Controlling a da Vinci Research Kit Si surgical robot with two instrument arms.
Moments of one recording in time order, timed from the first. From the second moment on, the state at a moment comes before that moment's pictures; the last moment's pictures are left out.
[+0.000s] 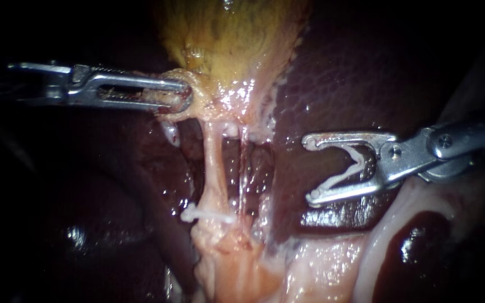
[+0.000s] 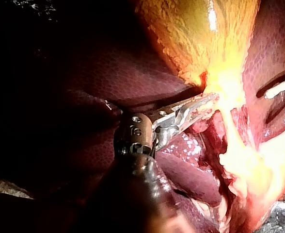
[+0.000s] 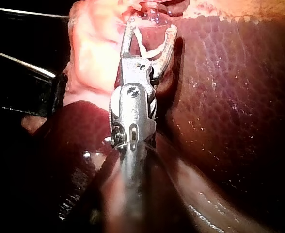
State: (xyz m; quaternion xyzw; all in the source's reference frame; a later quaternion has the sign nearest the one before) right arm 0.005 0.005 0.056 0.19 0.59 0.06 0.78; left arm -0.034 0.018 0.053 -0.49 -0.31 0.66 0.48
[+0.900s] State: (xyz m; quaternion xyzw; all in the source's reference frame) right arm 0.016 0.000 0.055 0.25 0.59 0.07 0.77; left arm -0.028 0.017 0.046 -0.49 -0.31 0.65 0.49
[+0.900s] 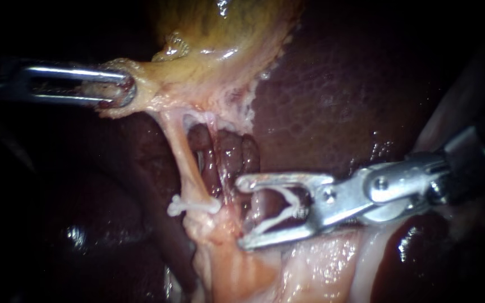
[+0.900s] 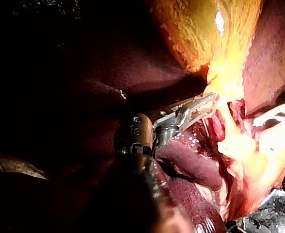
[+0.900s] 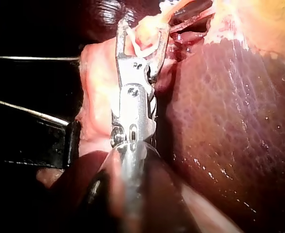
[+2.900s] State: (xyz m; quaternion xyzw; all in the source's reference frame) right arm 0.024 -0.001 0.056 0.33 0.61 0.06 0.72; left arm -0.029 0.017 0.045 -0.49 -0.31 0.65 0.49
